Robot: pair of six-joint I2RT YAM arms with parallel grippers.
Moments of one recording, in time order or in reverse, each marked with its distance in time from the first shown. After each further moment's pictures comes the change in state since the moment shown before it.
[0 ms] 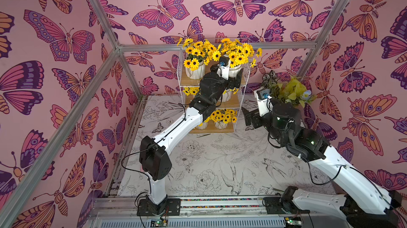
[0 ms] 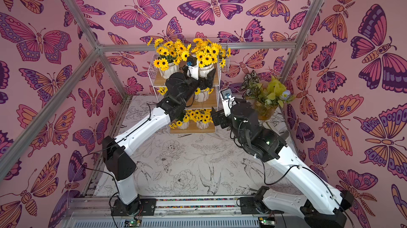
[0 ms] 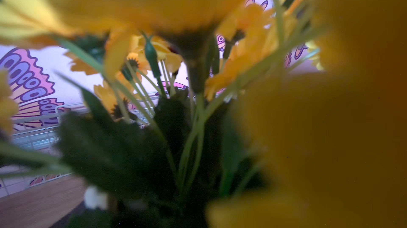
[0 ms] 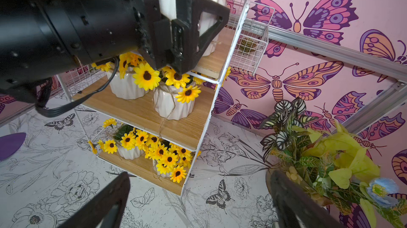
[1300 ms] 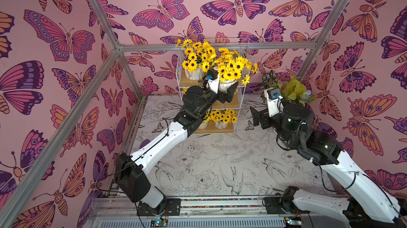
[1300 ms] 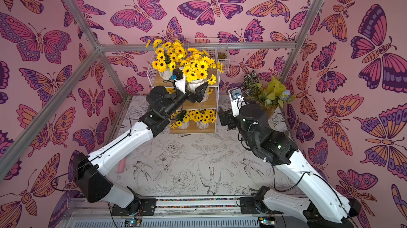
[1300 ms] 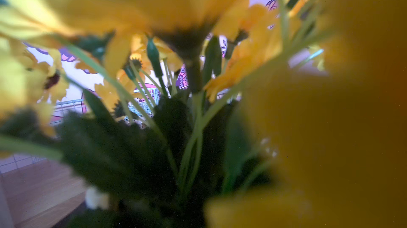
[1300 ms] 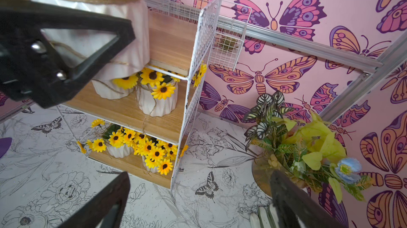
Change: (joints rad) left arm -0.002 -0.350 -0.447 0.138 0.212 -0.029; right arm -0.023 -0.071 0.046 -0.135 0.046 0.032
